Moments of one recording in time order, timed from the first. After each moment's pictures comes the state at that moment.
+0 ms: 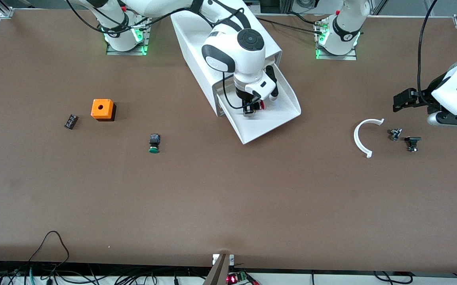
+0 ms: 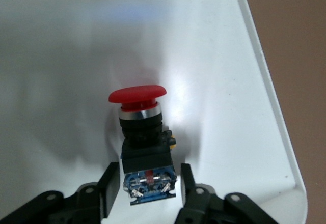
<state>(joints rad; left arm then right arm) 0.28 0.09 -0.33 -1.58 0.04 1.57 0.01 0.60 0.72 0.46 -1.37 -0.42 2.06 -0.53</state>
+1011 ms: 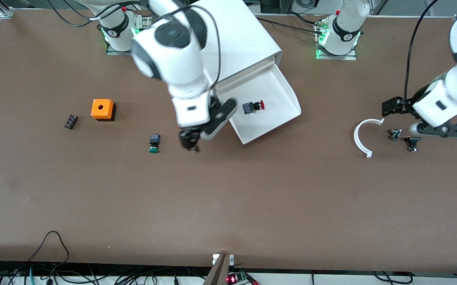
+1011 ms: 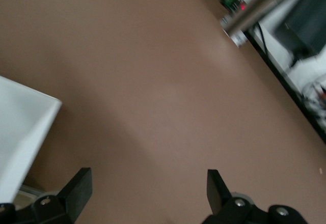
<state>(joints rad) 0.07 0.17 -0.14 -1.60 0.00 1.56 0.01 0.29 0.57 0.44 -1.27 -0.38 2.00 -0.08</state>
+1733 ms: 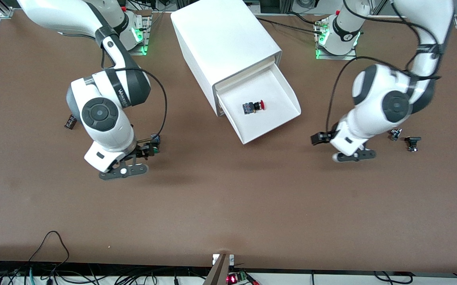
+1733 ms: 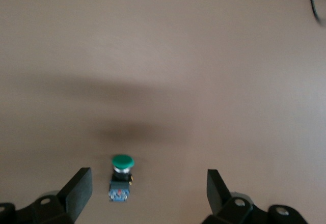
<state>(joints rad) -0.06 0.32 -0.25 -1.94 -0.07 2.22 -0.44 0.12 0.54 0.30 -1.42 -0.35 1.83 0.41</state>
